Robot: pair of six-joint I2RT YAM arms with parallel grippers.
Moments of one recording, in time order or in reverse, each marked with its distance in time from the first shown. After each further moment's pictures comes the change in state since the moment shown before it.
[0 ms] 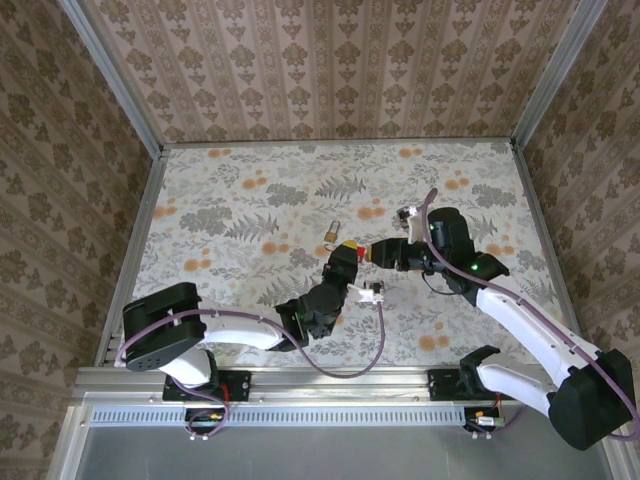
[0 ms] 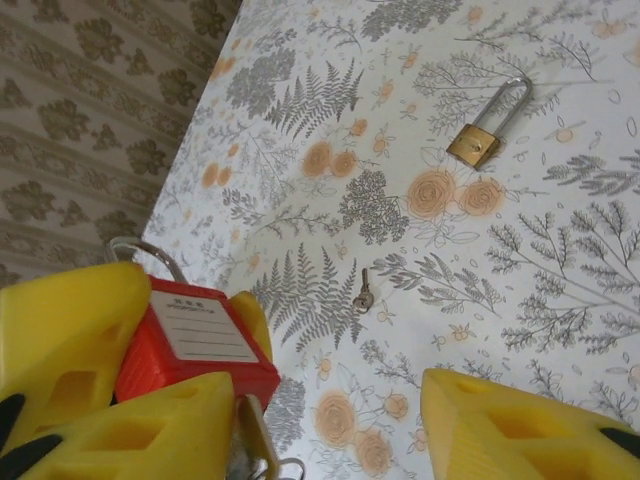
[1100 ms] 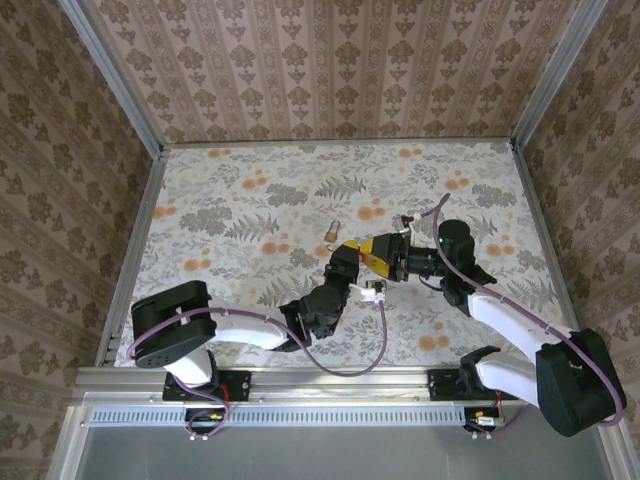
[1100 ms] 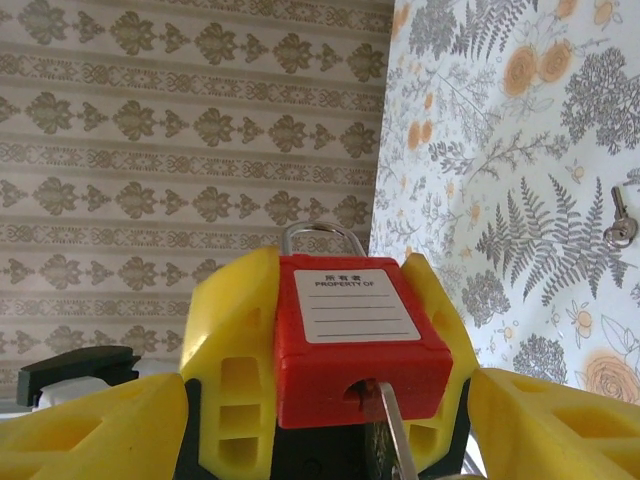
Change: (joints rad) left arm 0.002 0.050 0.001 0.070 0.000 -0.027; right arm -0.035 0.083 -0.256 0.692 -0.385 0.684
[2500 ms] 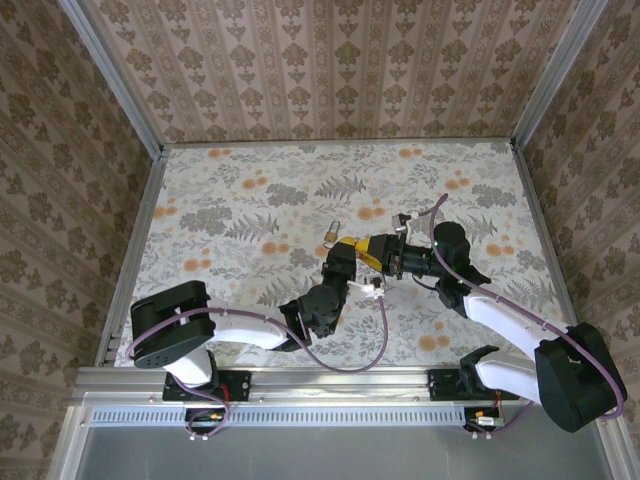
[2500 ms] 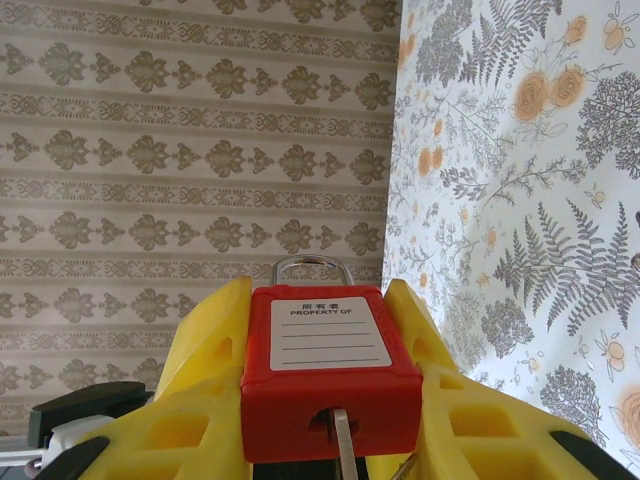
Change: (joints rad) left arm -0.002 -0.005 0.003 0.043 -0.040 0.000; right arm 0.045 0.019 -0.005 0.096 0.099 0.093
